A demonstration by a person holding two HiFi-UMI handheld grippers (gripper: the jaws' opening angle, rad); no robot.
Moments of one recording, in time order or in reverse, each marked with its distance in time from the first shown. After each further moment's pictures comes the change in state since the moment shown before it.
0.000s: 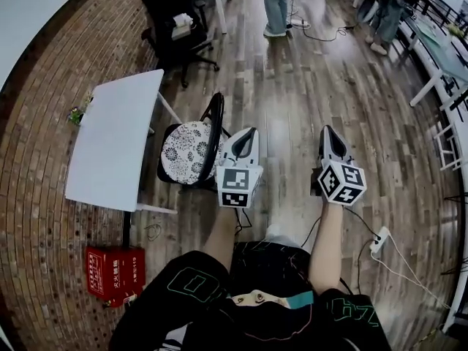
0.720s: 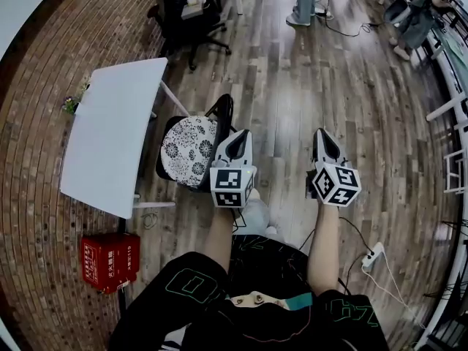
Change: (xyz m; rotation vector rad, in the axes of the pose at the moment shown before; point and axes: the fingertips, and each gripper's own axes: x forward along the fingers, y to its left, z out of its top) left arm 0.089 0.096 -0.071 -0.157 0.121 0.129; right arm 0.153 0.006 -0.066 0.022 0.168 0.113
